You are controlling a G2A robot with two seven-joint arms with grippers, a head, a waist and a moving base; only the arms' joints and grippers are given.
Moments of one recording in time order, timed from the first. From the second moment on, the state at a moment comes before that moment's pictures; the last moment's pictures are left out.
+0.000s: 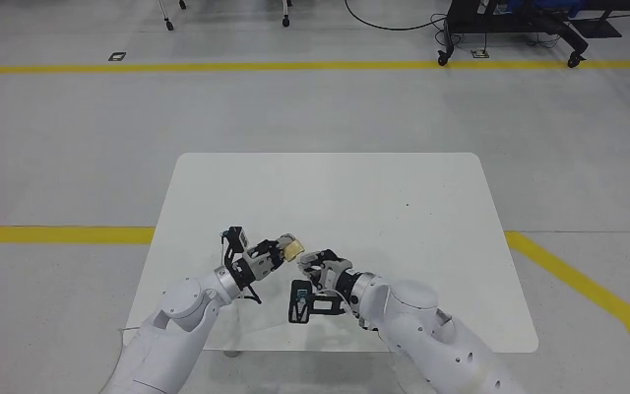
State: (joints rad) left arm 1.15 -1.25 -1.18 -1.36 -0.53 -0.01 -0.67; right arm -1.09 -1.10 0.85 -1.89 -1.92 -0.53 0.32
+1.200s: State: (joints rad) left arm 1.17 -1.25 -1.20 -1.40 -0.48 -0.12 -0.66; right arm -1.12 -1.11 1.02 -1.70 -1.51 -0.65 0.03
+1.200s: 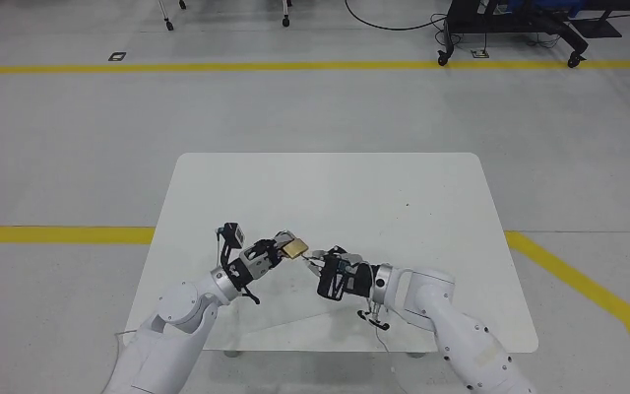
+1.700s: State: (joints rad) left arm 1.17 -1.25 -1.20 -1.40 -0.42 -0.13 -0.66; right arm -1.15 -1.10 1.08 -1.68 -1.48 -0.70 -0.05
